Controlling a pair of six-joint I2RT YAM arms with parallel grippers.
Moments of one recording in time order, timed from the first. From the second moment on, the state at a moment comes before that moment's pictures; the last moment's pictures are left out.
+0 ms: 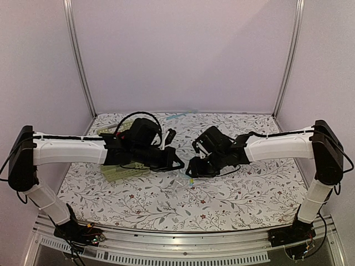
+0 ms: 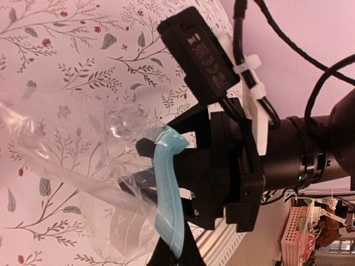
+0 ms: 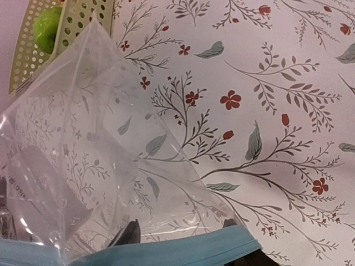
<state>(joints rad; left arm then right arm) -0.92 1.58 1.04 -0.12 0.29 -0.78 0.93 1.78 1.18 -0.34 -0.10 0.71</state>
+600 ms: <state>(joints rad) -0.78 1.53 1.05 -0.20 0.32 -0.79 0.93 1.37 1.13 -0.29 -0.23 0.61</state>
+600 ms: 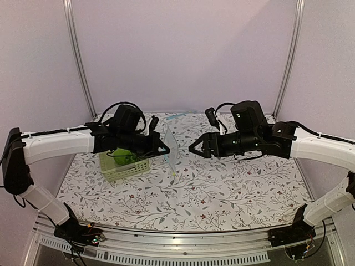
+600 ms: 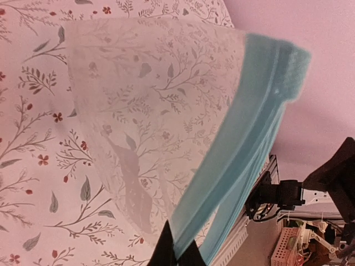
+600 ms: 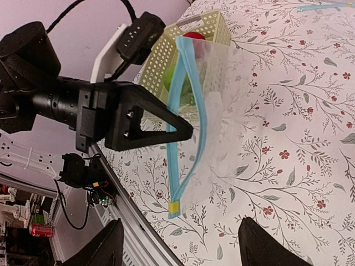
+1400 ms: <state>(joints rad) -0.11 1.15 1.18 -0.72 0.46 -0.40 0.98 2.00 1.58 -0.32 -0.07 0.62</state>
